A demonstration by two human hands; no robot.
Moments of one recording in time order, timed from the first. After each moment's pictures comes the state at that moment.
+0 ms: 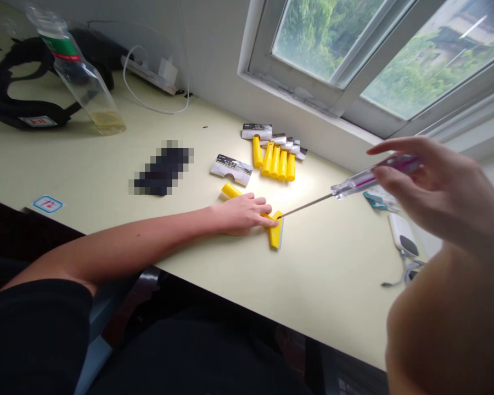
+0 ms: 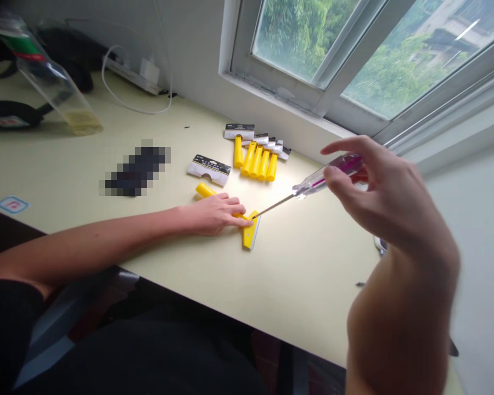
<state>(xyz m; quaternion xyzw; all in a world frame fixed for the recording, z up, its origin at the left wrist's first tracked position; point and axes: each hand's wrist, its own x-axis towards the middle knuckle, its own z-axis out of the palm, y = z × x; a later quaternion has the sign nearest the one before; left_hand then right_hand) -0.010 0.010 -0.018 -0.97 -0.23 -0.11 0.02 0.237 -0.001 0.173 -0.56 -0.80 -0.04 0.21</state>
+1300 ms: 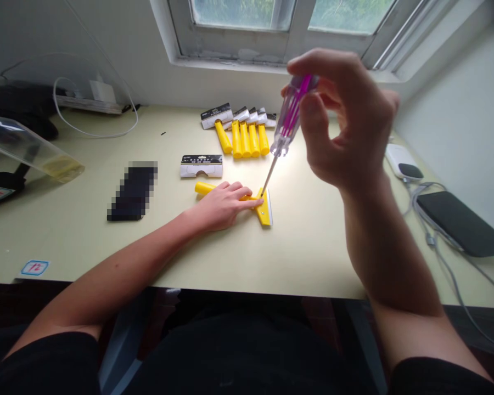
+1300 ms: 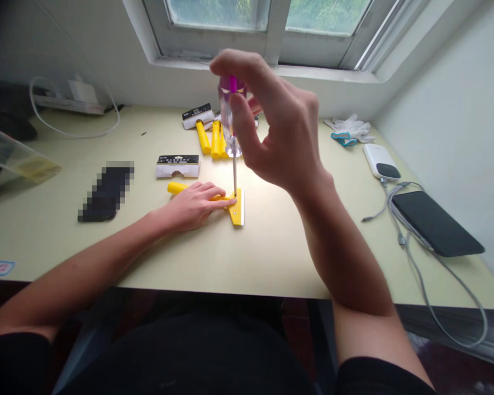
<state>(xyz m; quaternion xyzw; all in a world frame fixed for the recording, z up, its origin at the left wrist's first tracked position) -0.007 0.012 -0.018 -0.97 -0.24 -0.09 0.03 0.205 0.001 0.121 -0.31 -0.80 -0.02 0.52</state>
